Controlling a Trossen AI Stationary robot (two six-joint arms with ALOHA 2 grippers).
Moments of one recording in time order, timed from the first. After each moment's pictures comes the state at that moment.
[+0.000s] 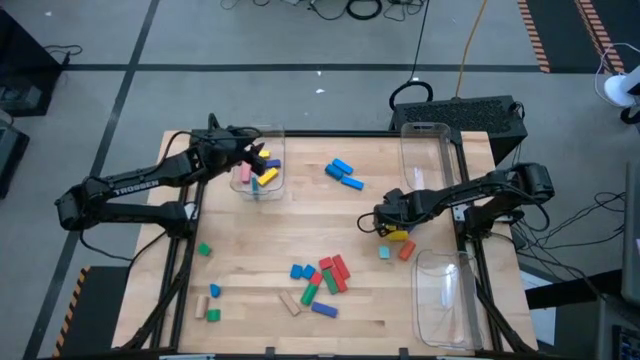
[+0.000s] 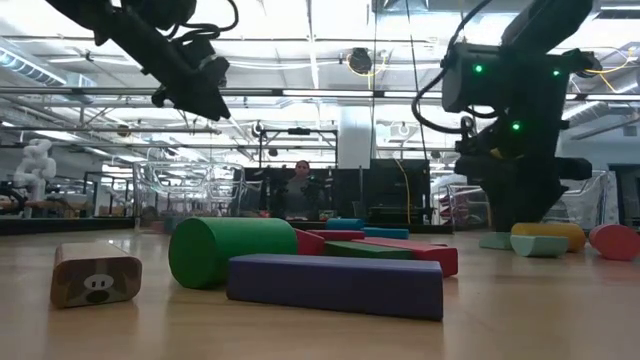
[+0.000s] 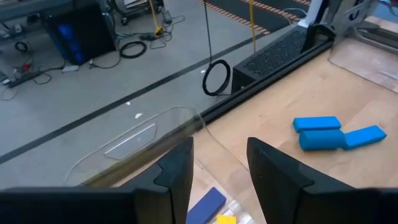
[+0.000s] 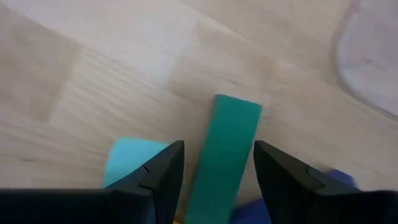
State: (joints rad) left arm 0.48 0.98 0.69 -0.19 -0.36 -0.17; right arm 0.02 1.49 0.72 -0.70 0.26 1.13
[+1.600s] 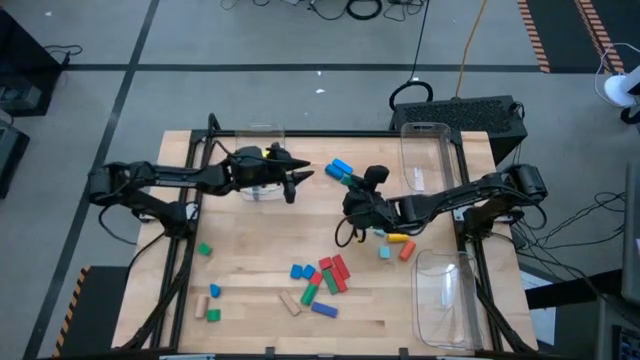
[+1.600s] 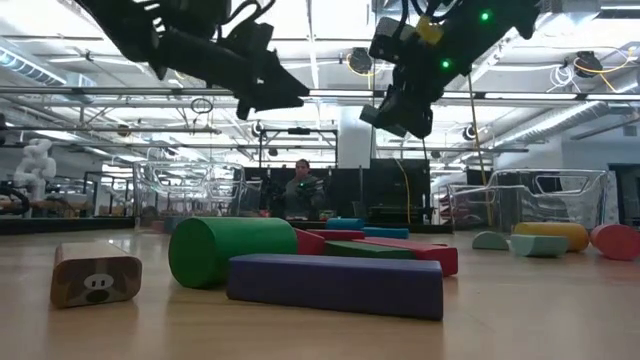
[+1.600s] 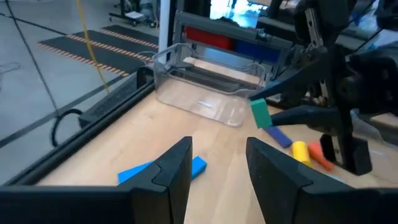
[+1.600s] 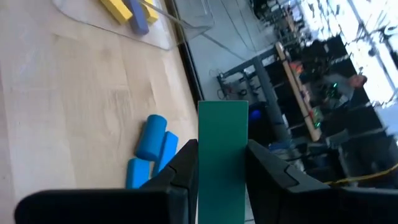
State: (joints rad) left arm 0.29 1.35 0.69 0.46 0.03 -0.17; right arm 0.13 1.56 0.95 -0.11 1.00 -0.32
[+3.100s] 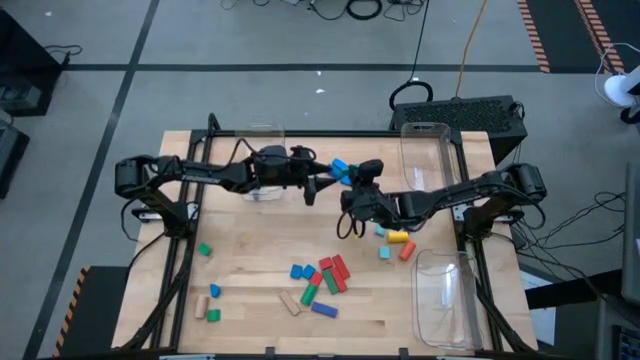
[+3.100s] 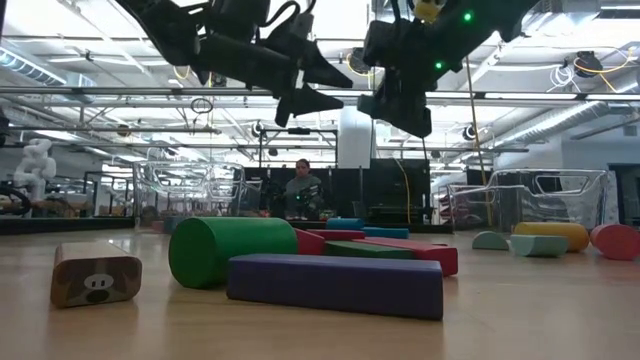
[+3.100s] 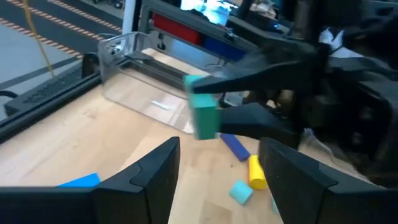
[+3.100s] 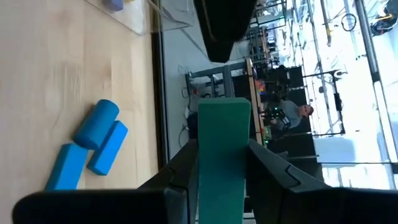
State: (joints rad) left arm 0.25 1.57 0.89 0.48 0.13 -0.32; right arm 0.09 1.56 0.95 0.02 1.06 -0.71
